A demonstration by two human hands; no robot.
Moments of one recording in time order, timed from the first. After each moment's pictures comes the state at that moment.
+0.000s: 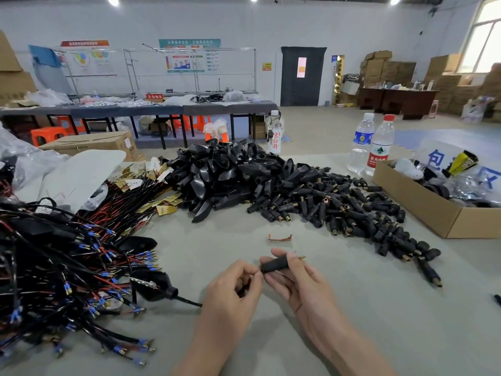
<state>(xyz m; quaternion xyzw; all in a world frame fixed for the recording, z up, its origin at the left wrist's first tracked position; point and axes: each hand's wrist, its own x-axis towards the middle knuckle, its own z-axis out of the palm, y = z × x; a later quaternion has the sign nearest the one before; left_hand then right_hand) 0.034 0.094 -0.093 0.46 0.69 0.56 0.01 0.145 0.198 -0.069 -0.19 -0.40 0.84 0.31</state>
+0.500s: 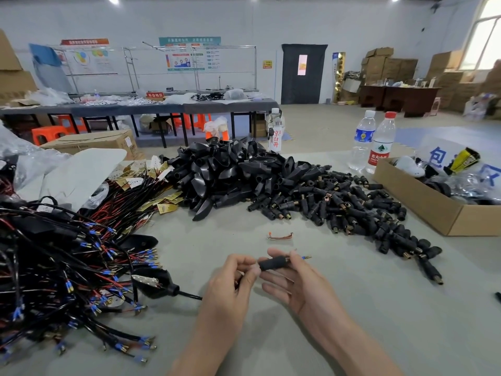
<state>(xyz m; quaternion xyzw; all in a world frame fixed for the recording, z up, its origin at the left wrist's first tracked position) 0.028 0.094 -0.098 0.43 0.71 0.56 0.02 0.145 0.202 -0.069 -0.20 -0.43 0.85 0.25</state>
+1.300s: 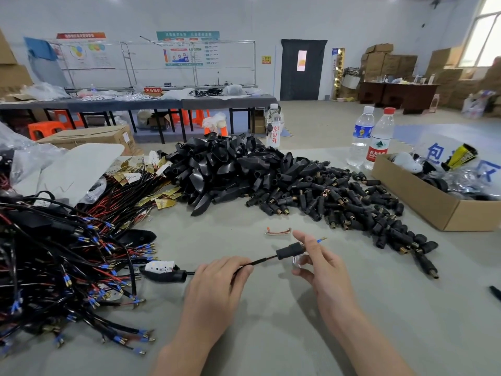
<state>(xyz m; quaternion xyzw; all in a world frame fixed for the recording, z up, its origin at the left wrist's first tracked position) 0.020 0.081 -0.087 0.49 0.78 0.36 -0.11 0.155 0.220 -0.066 -0.29 -0.50 0.71 0.40</state>
